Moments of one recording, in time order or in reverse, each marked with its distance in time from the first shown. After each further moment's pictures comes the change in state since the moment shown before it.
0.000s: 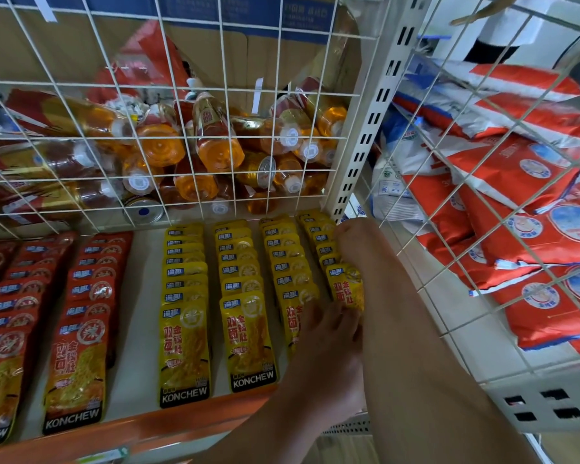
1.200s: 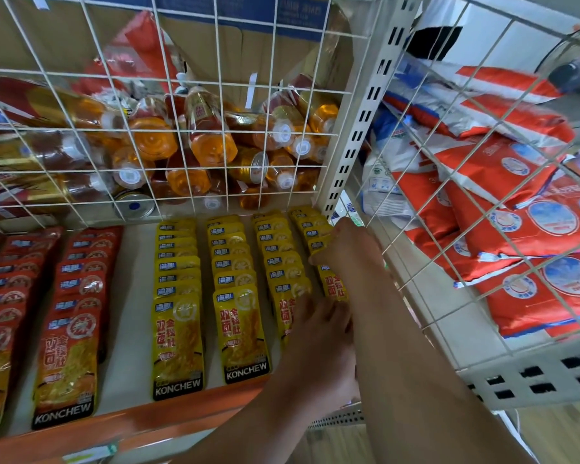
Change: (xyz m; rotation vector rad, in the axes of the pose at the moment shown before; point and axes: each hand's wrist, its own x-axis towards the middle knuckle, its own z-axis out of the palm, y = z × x) left_hand 0.003 0.002 -0.006 -0.035 -0.040 0.008; right_hand -0.022 0.008 0.015 -0.010 0.056 0.046
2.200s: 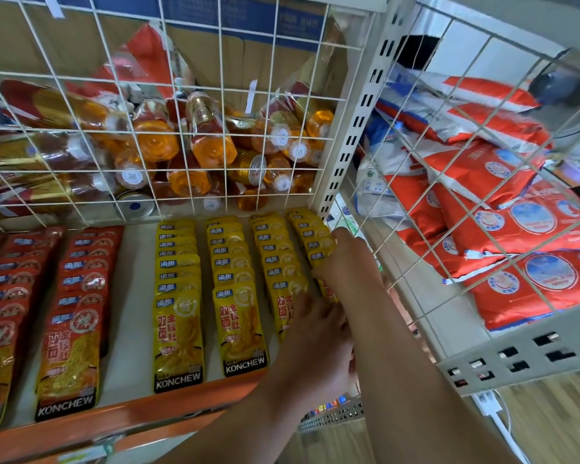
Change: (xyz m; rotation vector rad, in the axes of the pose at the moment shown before) left_hand -0.003 -0.001 0.000 0.051 -0.042 0.036; right_hand -0.035 0.006 0.001 0.045 0.075 -0.046
